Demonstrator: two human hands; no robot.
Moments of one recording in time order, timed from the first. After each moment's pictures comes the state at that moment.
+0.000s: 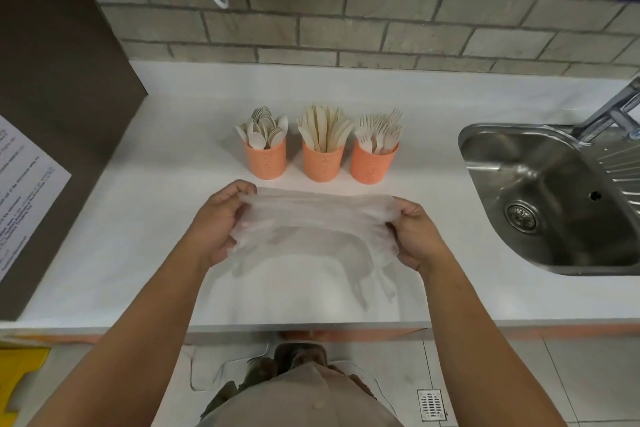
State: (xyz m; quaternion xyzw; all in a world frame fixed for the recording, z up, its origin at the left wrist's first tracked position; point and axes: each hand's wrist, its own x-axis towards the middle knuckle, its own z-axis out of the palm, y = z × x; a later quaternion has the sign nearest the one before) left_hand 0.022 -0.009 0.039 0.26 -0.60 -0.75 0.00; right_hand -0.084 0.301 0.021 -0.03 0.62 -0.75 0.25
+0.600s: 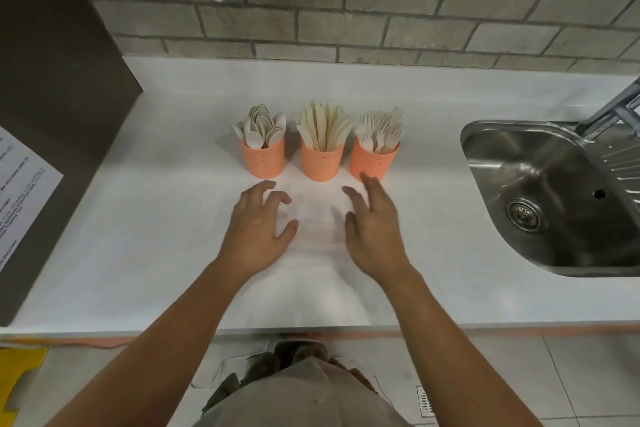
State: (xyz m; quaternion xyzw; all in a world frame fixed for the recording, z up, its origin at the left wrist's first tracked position) left_hand 0.009 0.030 -0.001 0.08 -0.97 -0.22 0.09; right_hand -0.066 0.254 -0.003 -0.26 0.93 -0.25 -0.09
